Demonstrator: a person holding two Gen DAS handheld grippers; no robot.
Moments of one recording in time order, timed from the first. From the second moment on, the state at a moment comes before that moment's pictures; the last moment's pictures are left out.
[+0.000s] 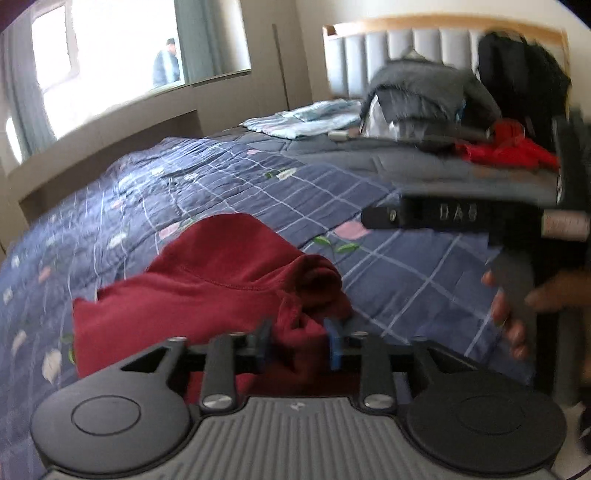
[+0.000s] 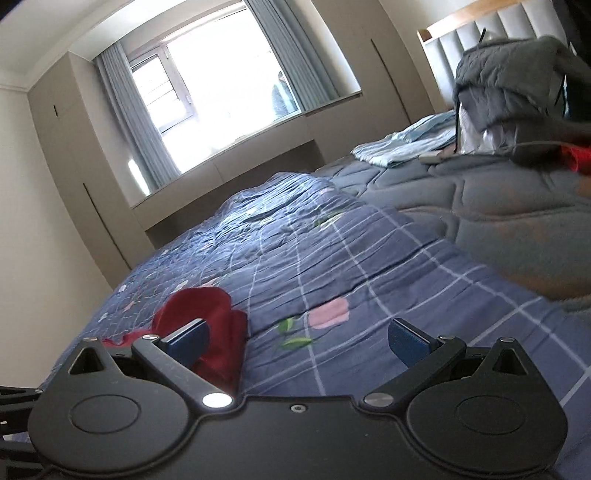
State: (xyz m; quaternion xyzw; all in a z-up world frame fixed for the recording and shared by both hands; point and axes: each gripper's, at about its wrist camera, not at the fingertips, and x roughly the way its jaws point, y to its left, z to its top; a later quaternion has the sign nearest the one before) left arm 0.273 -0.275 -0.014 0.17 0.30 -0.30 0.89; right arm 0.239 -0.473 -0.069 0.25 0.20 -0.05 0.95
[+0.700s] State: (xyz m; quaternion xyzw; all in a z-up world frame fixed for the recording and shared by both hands) left arm 0.312 -0.122 -0.025 -0.11 0.36 -0.05 0.92; right arm 0.291 -0.425 -0.087 0.32 0.22 0.04 0.92
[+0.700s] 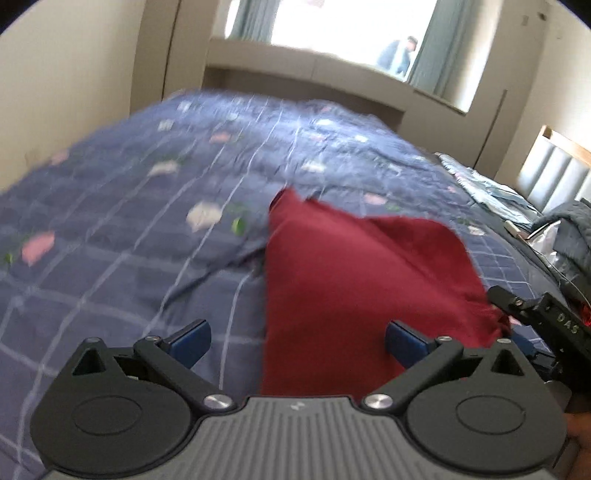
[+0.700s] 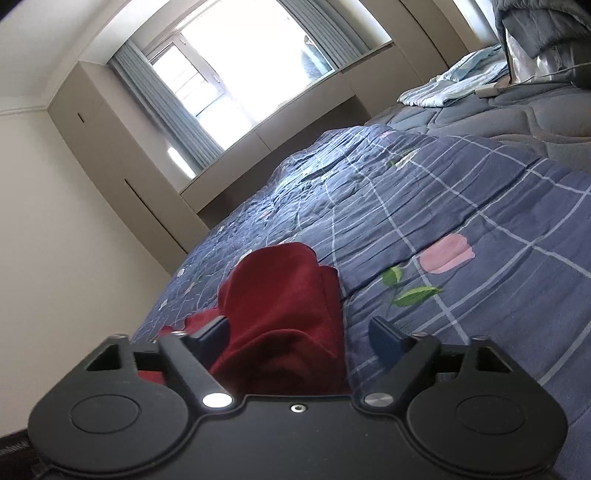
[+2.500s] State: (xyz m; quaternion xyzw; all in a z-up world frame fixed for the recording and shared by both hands) left arm 0.313 -0.099 -0.035 -0.16 0.36 -0.04 0.92; right arm 0.219 -0.365 -0.066 0.09 0.23 -0.04 0.97
